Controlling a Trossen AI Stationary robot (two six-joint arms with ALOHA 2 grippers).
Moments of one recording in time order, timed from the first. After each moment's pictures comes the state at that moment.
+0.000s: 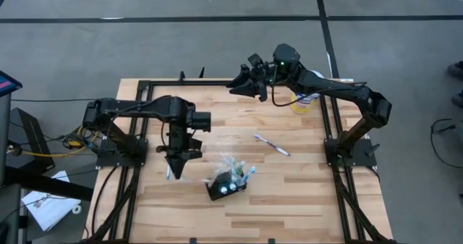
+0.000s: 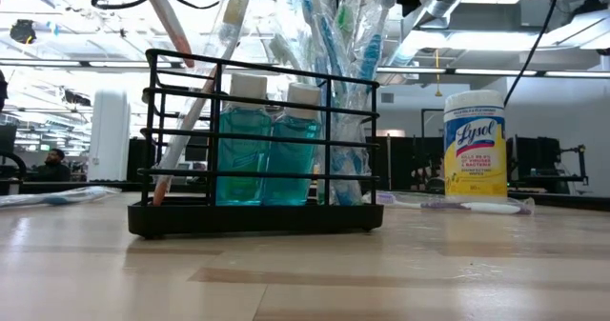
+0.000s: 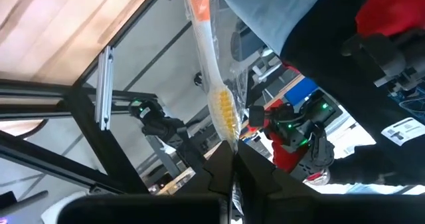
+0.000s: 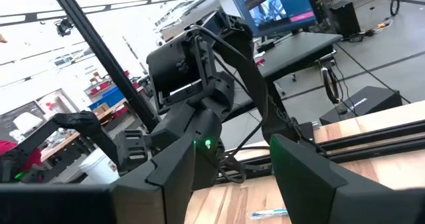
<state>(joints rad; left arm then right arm) 0.01 1.59 1.49 -1.51 1.10 -0.74 -0.45 1.59 1.36 0.29 -0.81 0.52</state>
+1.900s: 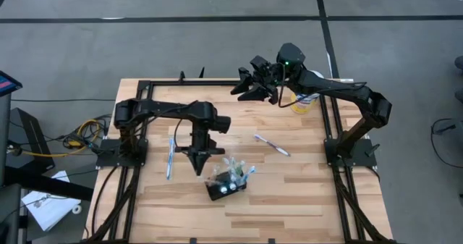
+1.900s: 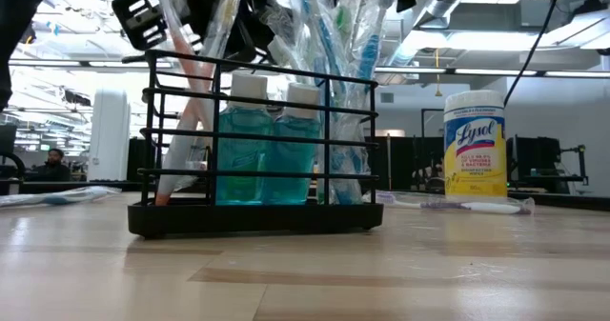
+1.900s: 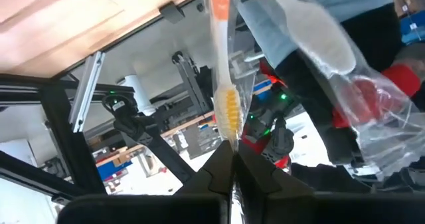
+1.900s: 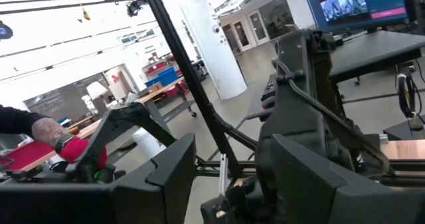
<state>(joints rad) 0.11 1.90 1.49 -1.51 1.19 -0.70 -0.45 1.59 1.36 0.43 -1.05 0.58</state>
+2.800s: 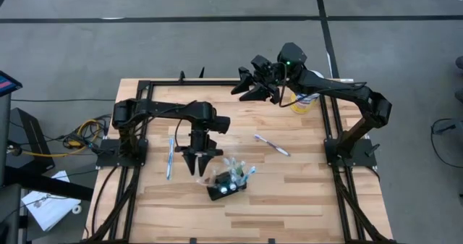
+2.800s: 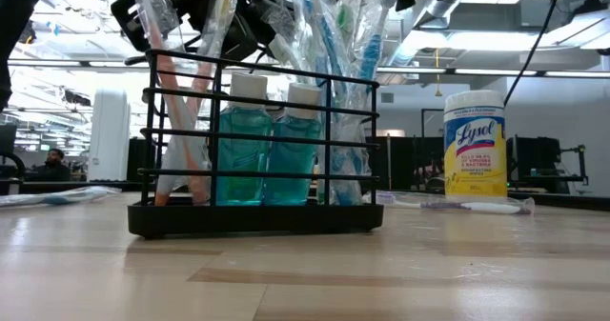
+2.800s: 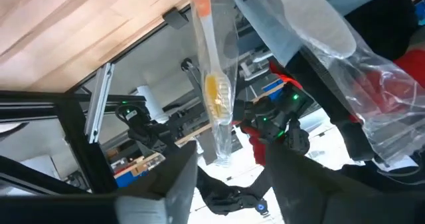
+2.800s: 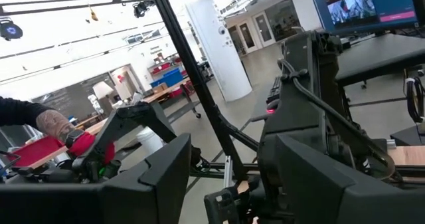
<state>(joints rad) 0.10 1.88 1.49 -1.51 1.15 -0.63 -0.45 1.59 1.36 0.47 -1.07 0.60</state>
